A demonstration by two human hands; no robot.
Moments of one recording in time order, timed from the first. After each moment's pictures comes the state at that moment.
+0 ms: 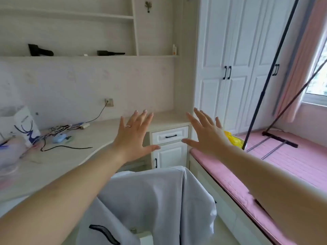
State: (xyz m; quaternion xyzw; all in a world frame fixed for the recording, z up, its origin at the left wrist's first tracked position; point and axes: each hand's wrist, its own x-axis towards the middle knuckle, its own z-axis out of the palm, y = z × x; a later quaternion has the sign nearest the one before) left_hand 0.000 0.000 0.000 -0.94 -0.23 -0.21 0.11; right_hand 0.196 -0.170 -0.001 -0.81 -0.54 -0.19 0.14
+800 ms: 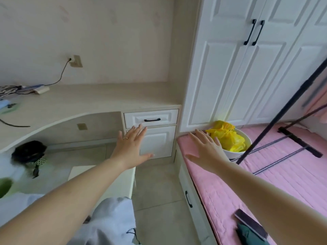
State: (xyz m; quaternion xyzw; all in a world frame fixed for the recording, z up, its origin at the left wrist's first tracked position) left_hand 0.397 0.092 -0.165 -0.94 -0.34 -0.07 -0.03; right_hand 0.608 -0.081 -0.140 -0.83 -0.56 0.00 0.05
